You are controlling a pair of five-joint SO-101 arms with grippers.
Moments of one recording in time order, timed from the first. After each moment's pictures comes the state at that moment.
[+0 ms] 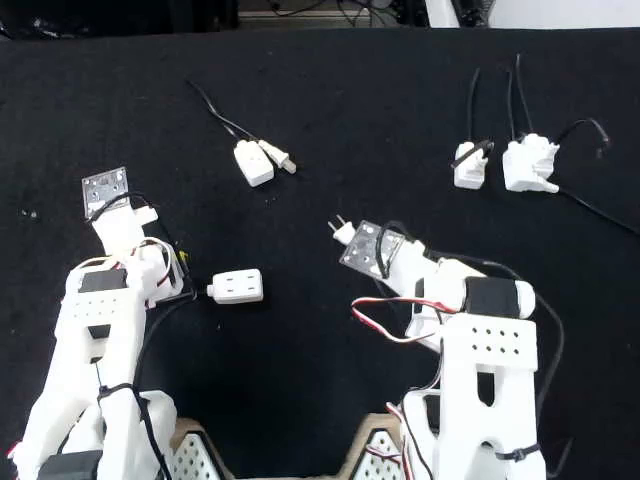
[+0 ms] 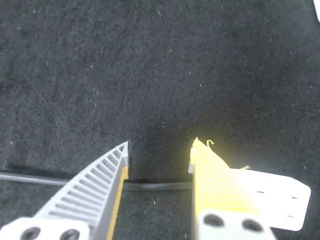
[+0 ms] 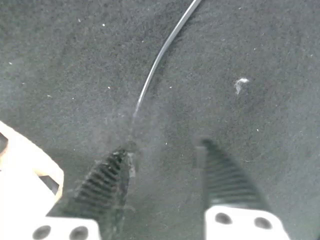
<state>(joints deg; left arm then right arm) -11.8 -36.7 64.2 39.8 7.8 6.2 -50.9 56.2 80.7 67.3</state>
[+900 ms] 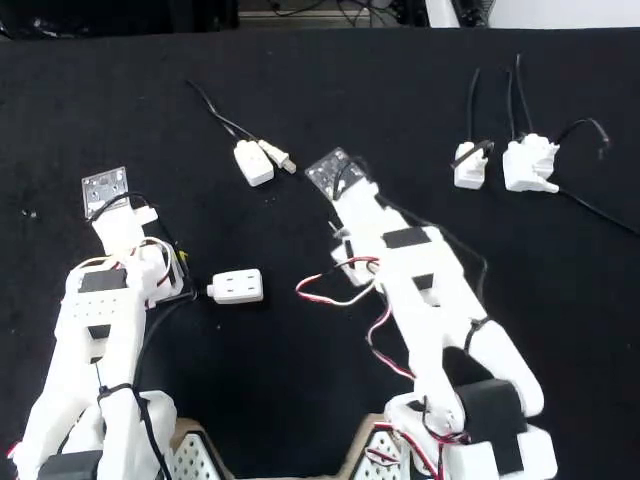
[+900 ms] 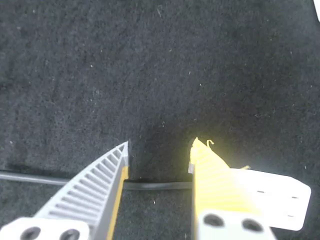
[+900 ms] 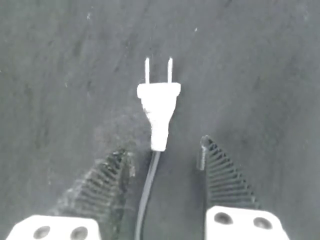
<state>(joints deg) -11.8 -36.7 64.2 39.8 7.8 -12.0 -14.5 51.2 37.7 27.0</state>
